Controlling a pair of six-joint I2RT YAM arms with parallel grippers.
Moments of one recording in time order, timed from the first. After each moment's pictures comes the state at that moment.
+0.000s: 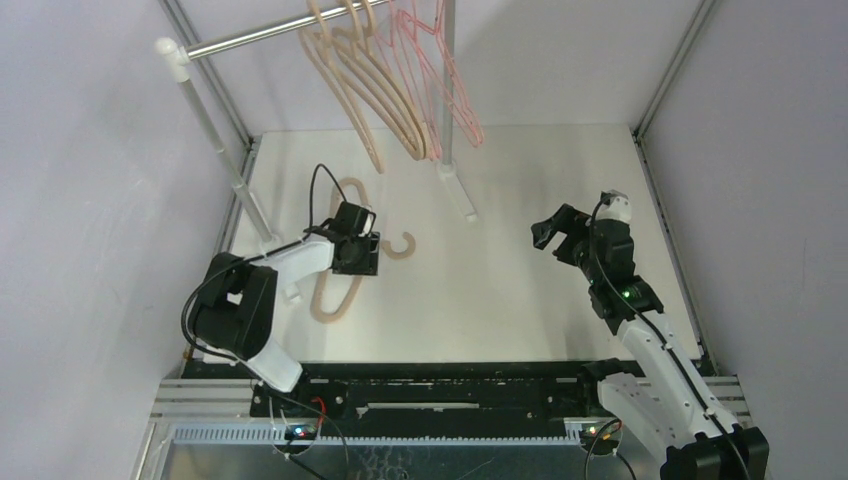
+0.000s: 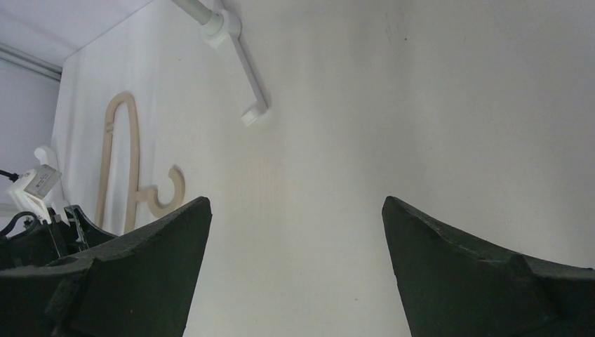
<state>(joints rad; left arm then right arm) -0.38 1.60 0.87 -0.38 -0.09 -0.28 0.20 0.81 0.62 -0.23 0.04 0.57</state>
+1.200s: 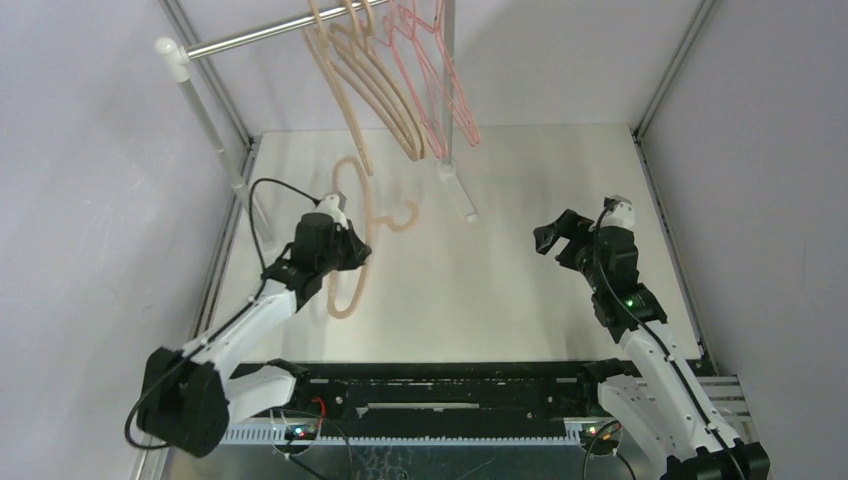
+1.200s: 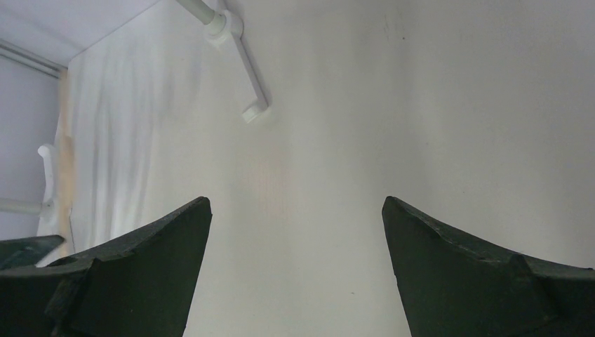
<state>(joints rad) -0.36 1.15 0.64 -0.14 0.04 -0.44 0.19 0.73 0.58 -0.24 0.04 0.56</state>
